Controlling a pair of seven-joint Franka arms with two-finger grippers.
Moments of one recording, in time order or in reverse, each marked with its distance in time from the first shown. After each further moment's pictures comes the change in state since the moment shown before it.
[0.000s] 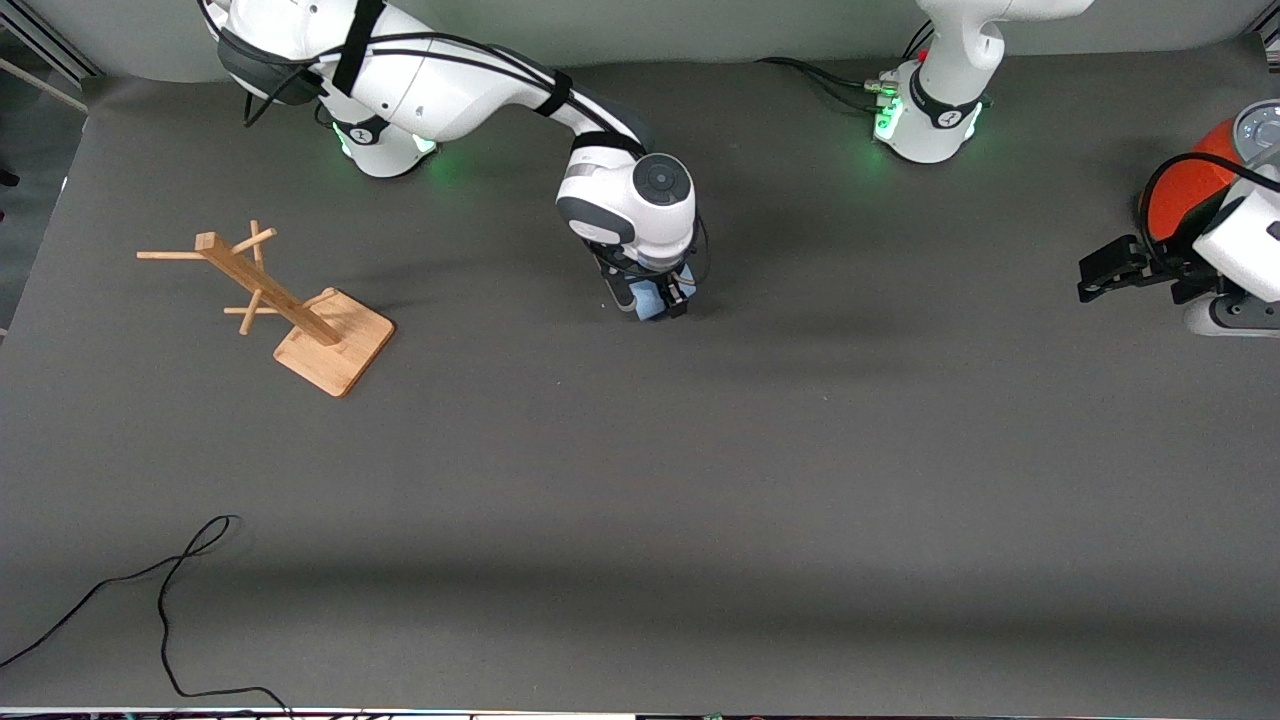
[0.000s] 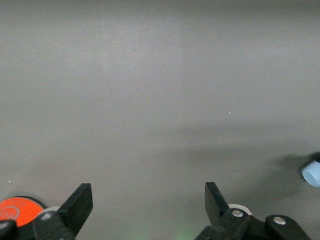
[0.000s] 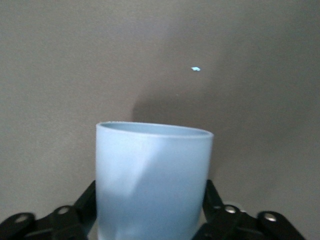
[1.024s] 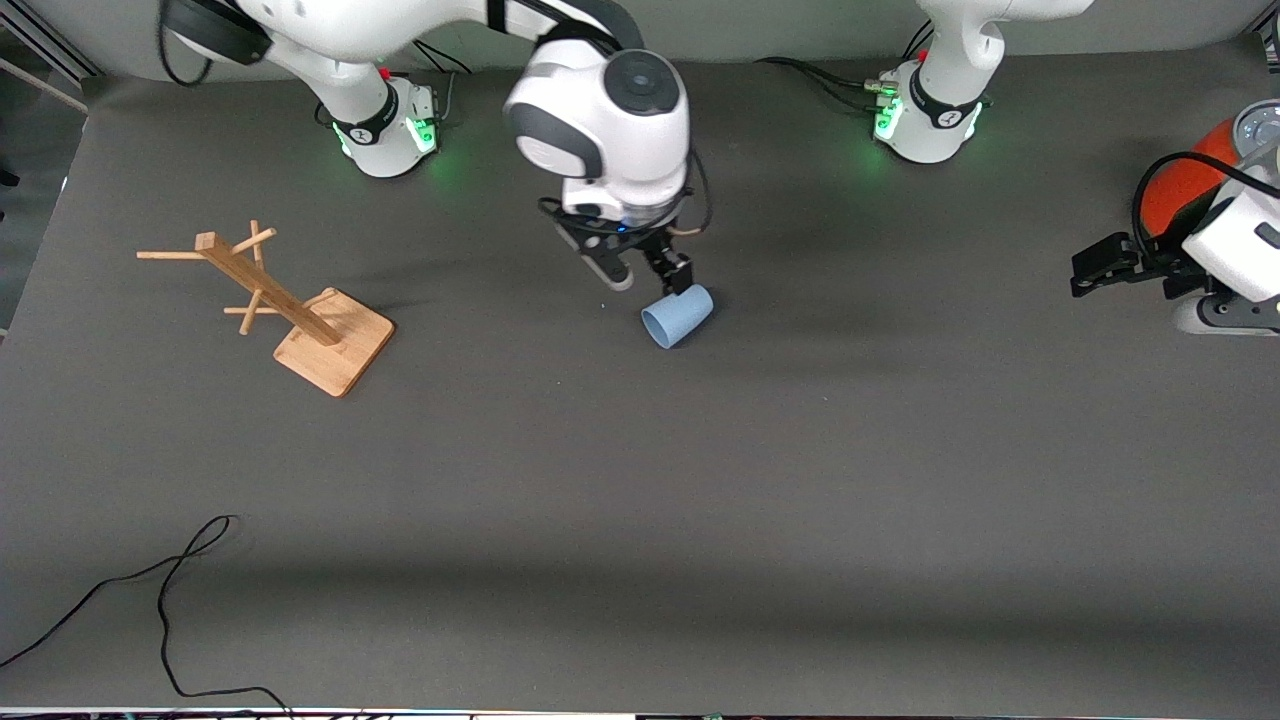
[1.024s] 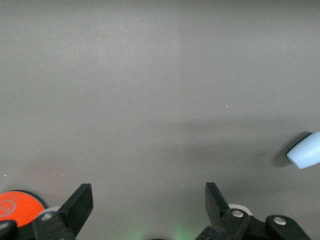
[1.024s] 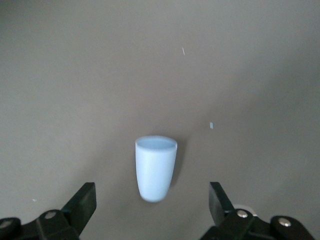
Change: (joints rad) left arm -0.001 -0.002 -0.015 -0.004 -0.012 -0.027 -0.030; right arm -0.229 -0.222 0.224 0.227 0.073 -0.425 -0.508
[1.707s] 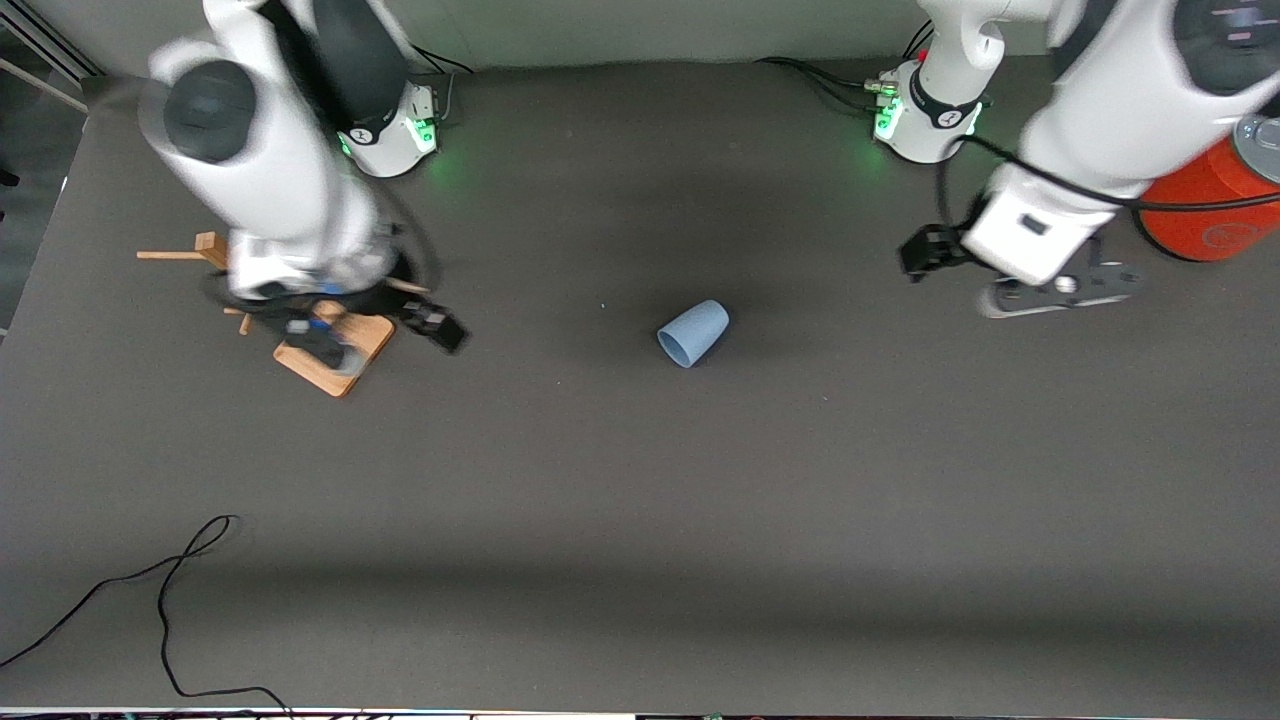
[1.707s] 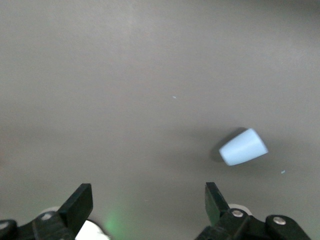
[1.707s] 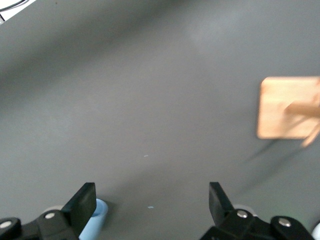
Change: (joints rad) left arm -0.058 0.049 -0.290 0.015 -0.005 0.014 -0.576; right arm -0.003 -0.400 -0.629 -0.016 0.429 -0.153 -1.013
